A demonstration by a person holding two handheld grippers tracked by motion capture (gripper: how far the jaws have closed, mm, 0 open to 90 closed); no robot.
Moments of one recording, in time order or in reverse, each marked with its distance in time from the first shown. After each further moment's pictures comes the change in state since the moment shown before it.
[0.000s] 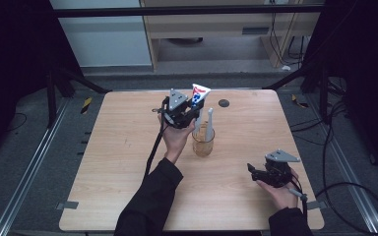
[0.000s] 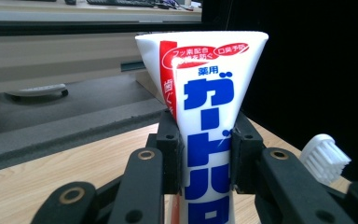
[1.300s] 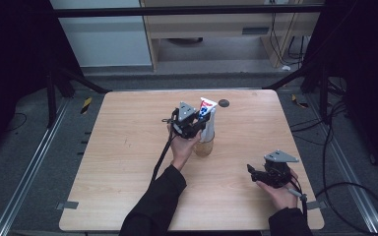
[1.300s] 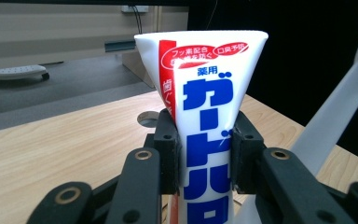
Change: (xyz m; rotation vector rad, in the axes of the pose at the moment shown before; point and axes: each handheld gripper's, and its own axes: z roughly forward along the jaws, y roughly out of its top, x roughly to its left) left arm -0.004 -0.048 0.024 0.072 -0.050 -0.004; right arm 0.000 -0.002 0.002 0.015 -0.001 -0.011
